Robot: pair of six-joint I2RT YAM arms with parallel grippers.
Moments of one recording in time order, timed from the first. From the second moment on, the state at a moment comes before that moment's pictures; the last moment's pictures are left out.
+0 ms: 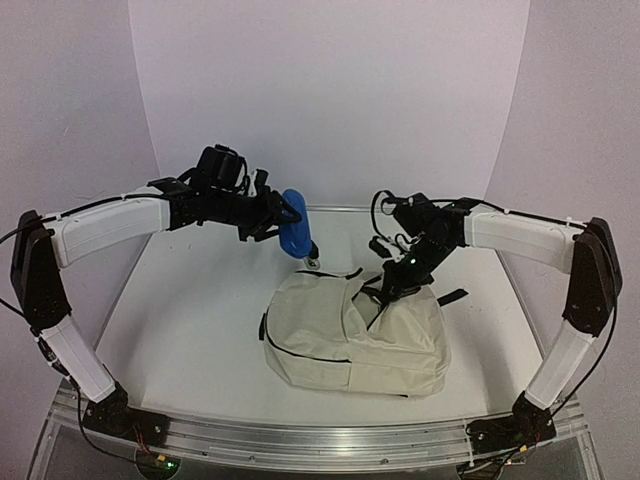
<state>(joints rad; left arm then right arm) -0.67 1.65 1.43 -0.32 0.39 -0.91 0.61 1.73 1.38 -0.88 -0.29 0.14</state>
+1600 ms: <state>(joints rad) -0.85 2.17 1.70 -0.17 1.18 -1.03 0.54 1.55 1.37 -0.92 -0.27 0.12</state>
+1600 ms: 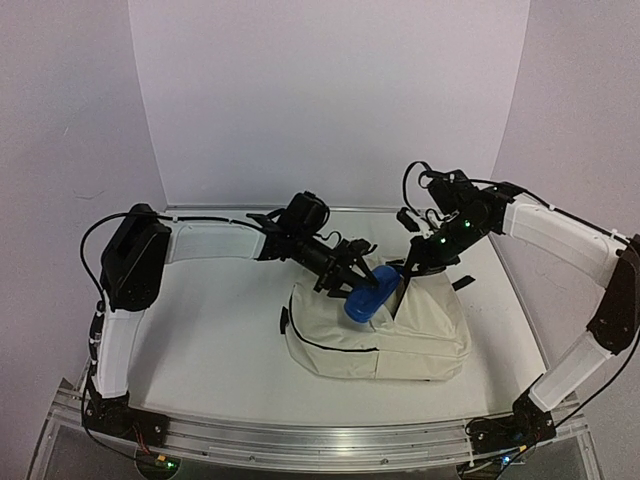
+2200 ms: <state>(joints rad) -0.86 2.32 1.96 -0.33 1.01 -0.97 0.55 1.53 1.34 -0.86 -0.34 0.17</state>
